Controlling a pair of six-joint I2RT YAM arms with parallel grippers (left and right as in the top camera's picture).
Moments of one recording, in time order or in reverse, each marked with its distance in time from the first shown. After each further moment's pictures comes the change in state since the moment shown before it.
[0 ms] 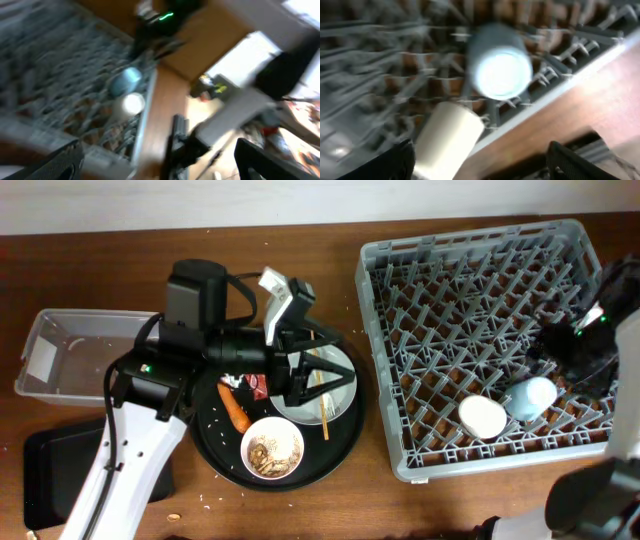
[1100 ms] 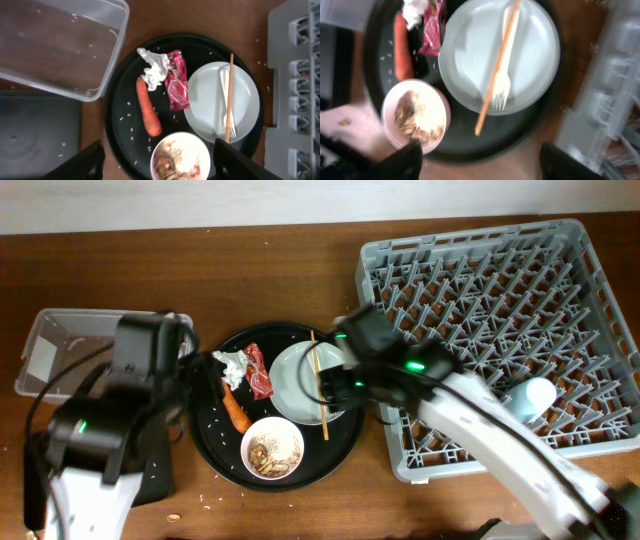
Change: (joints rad) left arm 0.121 -0.182 0.002 -0.541 -1.222 -0.450; right arm 1.057 -0.124 -0.305 0.570 -0.042 0.094
